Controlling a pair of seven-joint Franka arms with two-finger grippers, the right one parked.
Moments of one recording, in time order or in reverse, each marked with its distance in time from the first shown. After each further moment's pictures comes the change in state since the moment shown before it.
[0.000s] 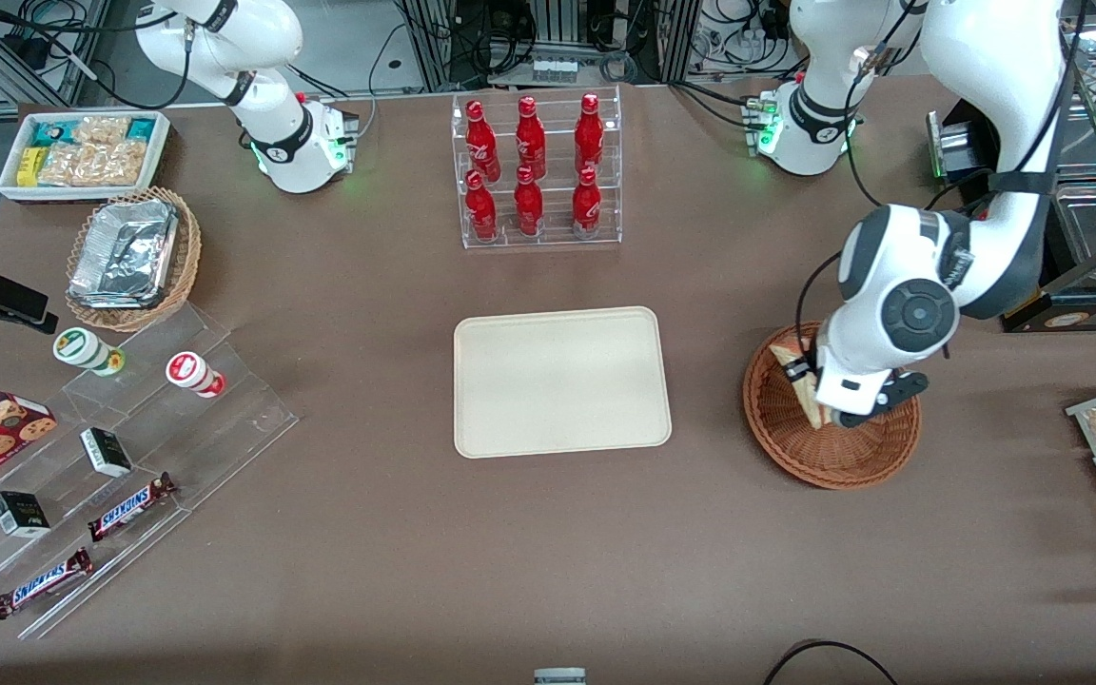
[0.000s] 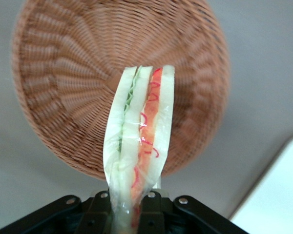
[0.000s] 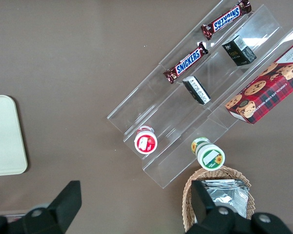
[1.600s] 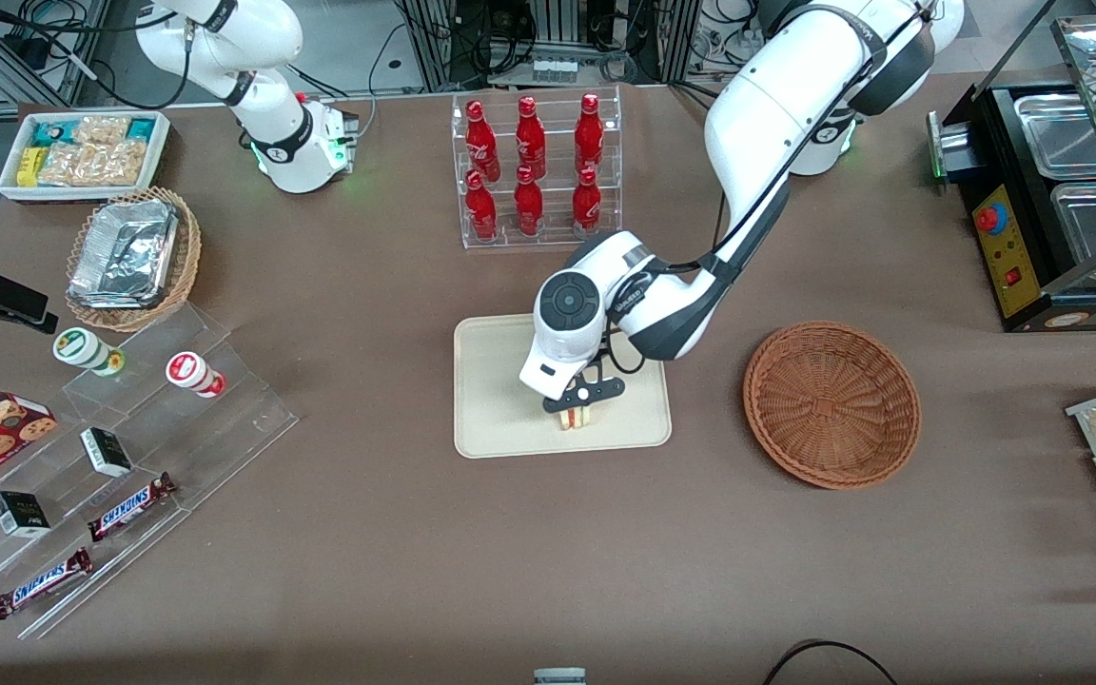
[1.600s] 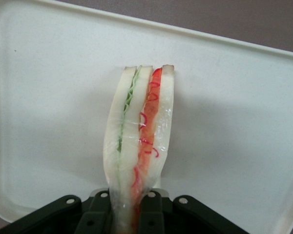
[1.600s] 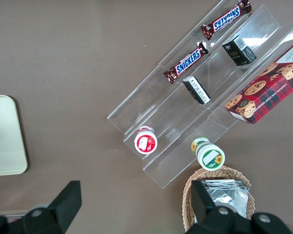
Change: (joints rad) arm -0.398 0.520 -0.141 0.519 0.098 0.105 -0.353
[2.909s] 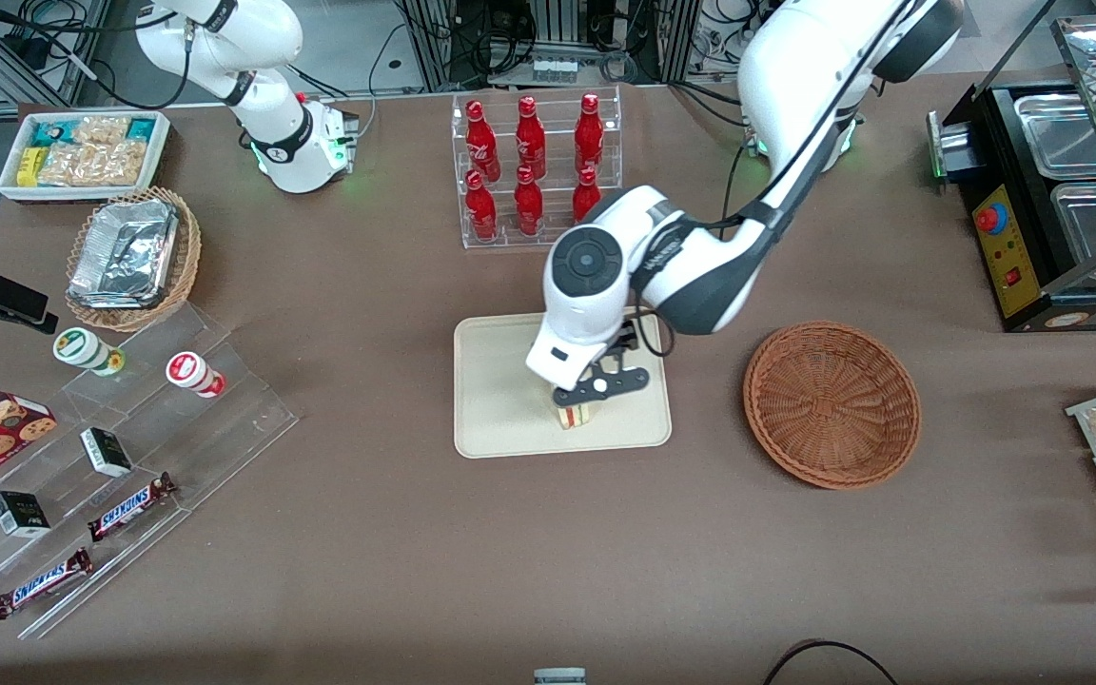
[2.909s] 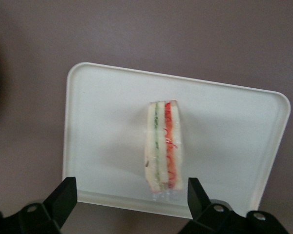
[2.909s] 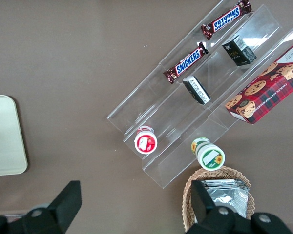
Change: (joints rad) arm 0.058 -0.152 0.009 0.099 0.003 -0.255 0.140
